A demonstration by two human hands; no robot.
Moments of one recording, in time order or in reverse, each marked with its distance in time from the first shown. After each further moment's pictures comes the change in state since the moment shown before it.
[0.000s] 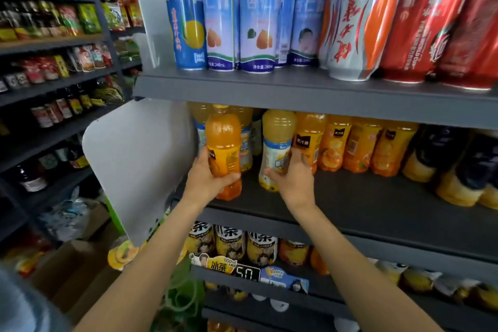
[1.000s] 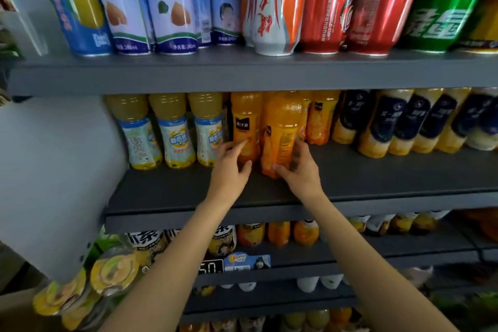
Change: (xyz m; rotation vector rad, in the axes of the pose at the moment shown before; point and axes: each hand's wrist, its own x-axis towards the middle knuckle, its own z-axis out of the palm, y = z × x) left_hand -0.010 0.038 0.117 0.173 -0.255 0.357; right_hand -0.030 0.071 -0.074 0.228 0.122 0.179
